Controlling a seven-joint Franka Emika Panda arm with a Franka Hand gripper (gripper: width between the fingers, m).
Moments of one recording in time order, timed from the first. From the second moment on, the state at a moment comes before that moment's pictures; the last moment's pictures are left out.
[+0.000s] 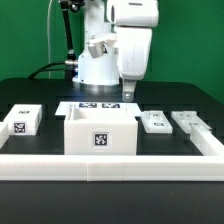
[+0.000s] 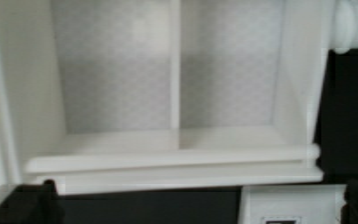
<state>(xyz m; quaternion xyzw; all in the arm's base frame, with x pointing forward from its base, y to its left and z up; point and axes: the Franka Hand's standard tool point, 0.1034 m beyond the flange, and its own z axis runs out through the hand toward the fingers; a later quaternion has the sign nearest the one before) 0.491 0.006 0.085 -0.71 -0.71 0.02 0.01</state>
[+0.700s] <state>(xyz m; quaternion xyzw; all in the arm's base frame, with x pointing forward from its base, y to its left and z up) 0.471 -0.008 0.071 -0.72 -0.69 0.03 0.02</state>
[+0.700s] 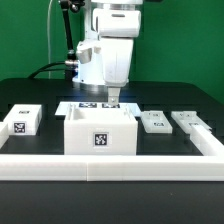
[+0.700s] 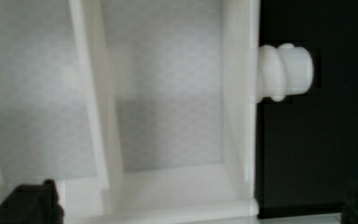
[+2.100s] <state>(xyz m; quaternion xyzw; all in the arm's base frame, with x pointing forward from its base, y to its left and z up) 0.436 -0.006 0.029 -0.72 -0.69 0.02 0.03</state>
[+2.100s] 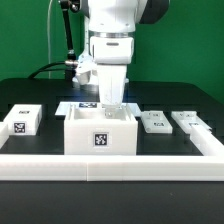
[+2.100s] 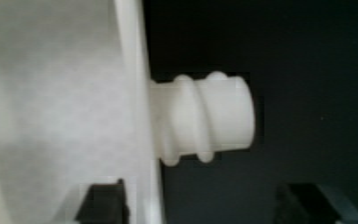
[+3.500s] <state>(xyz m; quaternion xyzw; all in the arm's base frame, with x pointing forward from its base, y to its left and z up) 0.466 0.022 0.030 -0.72 -0.70 0.01 0.02</state>
